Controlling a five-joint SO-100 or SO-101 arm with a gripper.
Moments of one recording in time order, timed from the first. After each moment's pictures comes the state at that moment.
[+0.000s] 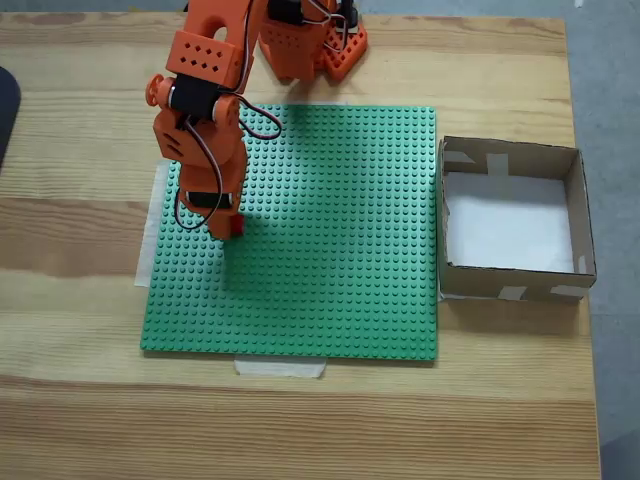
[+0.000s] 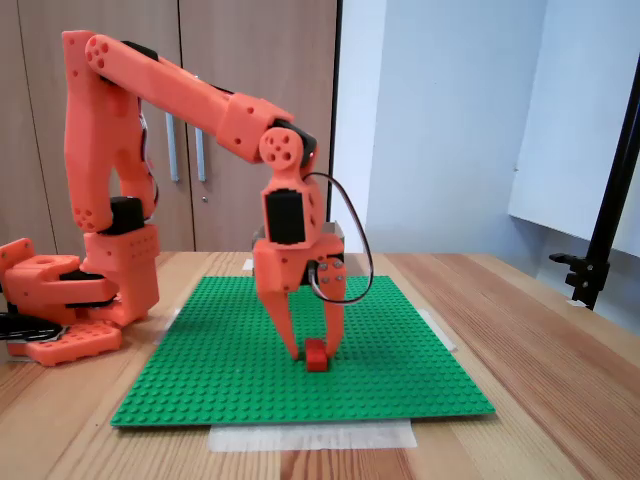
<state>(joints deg) 14.1 91.8 109.3 57.6 -17.5</state>
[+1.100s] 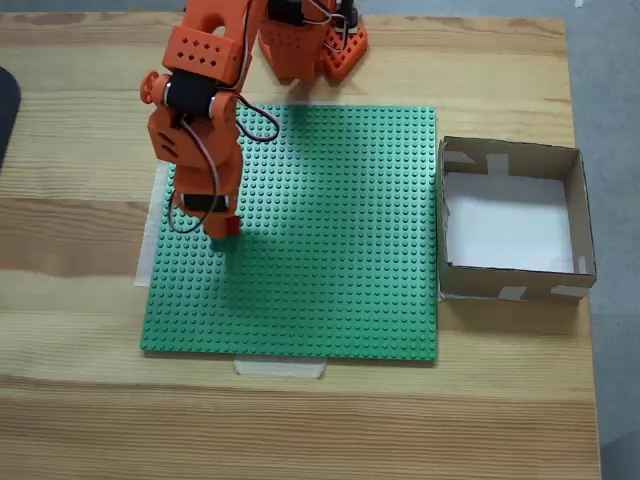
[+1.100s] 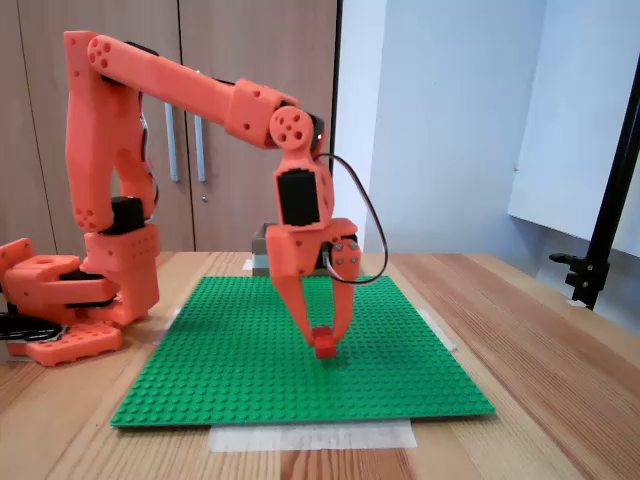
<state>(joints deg) 12.7 91.8 102.7 61.1 -17.6</state>
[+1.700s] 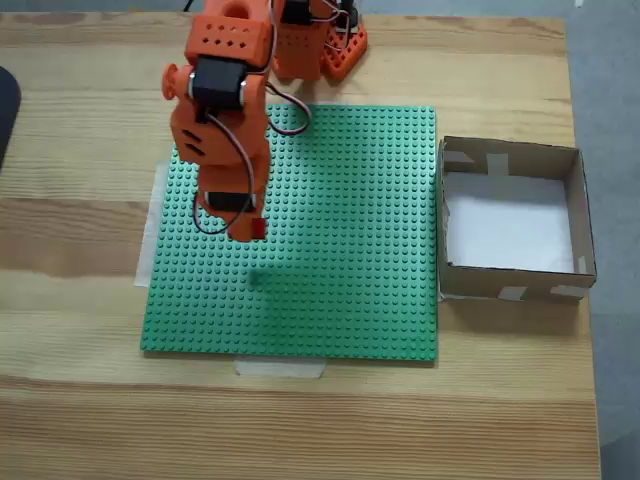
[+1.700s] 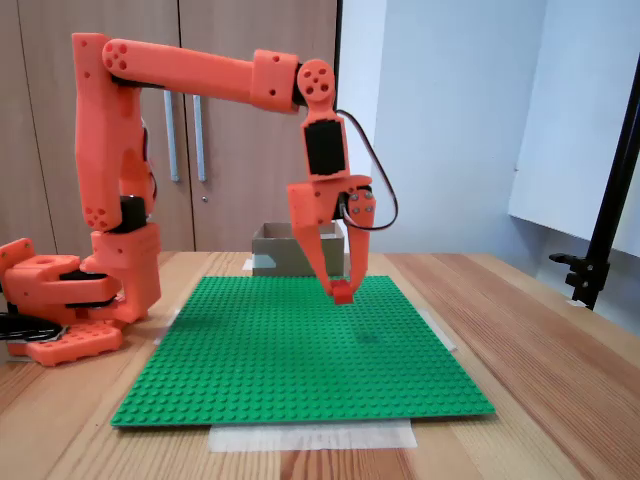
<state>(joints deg) 3.5 91.8 88.9 73.8 -7.4</state>
